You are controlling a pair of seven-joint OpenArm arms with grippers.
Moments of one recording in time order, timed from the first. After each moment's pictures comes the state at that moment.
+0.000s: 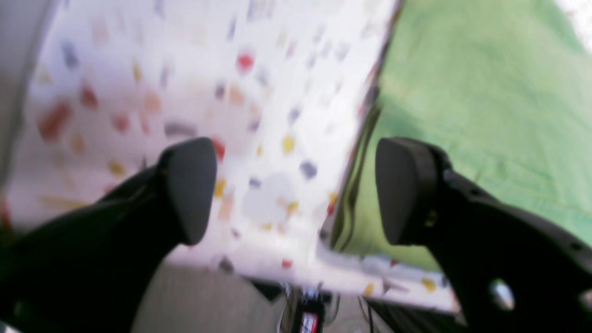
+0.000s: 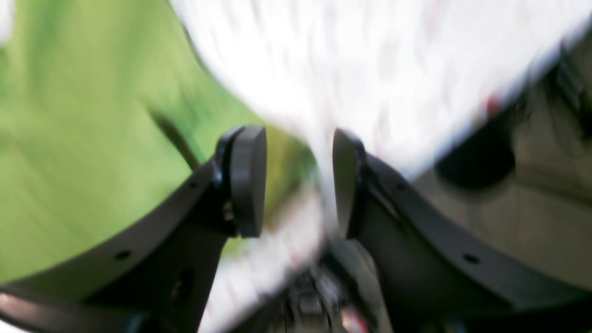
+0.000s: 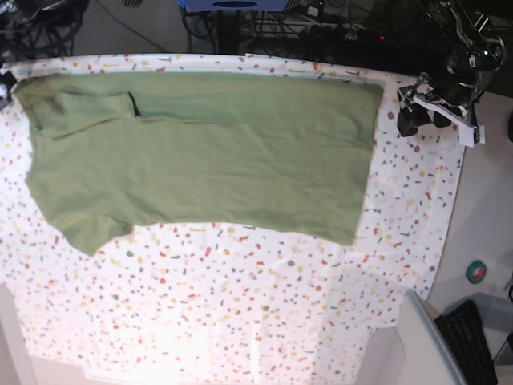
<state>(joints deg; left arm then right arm) 18.2 -2.7 -45.1 93.0 -24.6 -34.3 46.5 -4.5 -3.8 74.7 88.5 16.0 33.6 -51.7</state>
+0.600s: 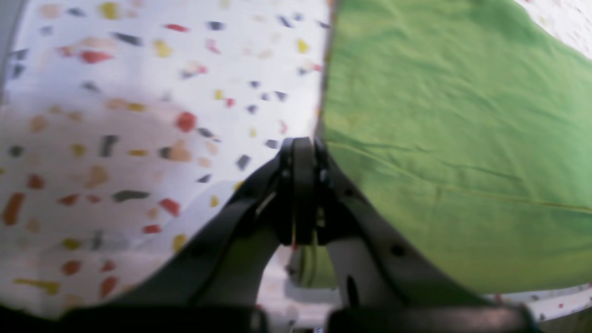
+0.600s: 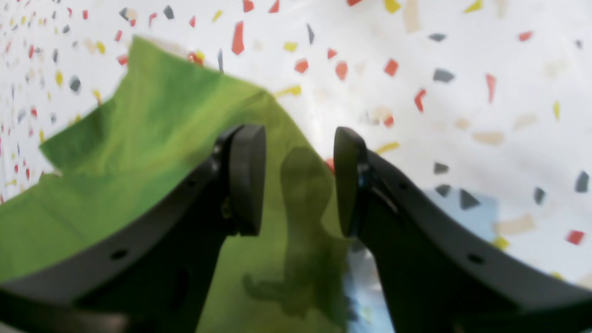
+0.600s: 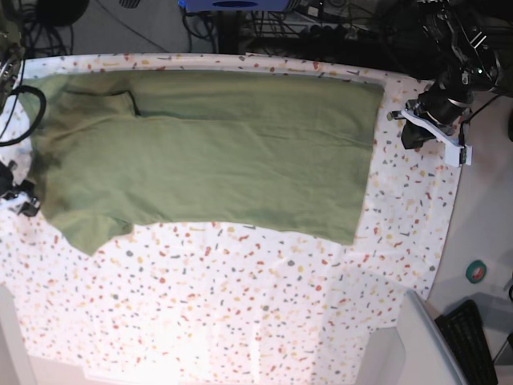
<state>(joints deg) 16.6 -4.9 -38.6 93.1 -23.8 -34.3 46.7 18.8 25.4 27.8 27.8 17.0 33.3 -22.3</state>
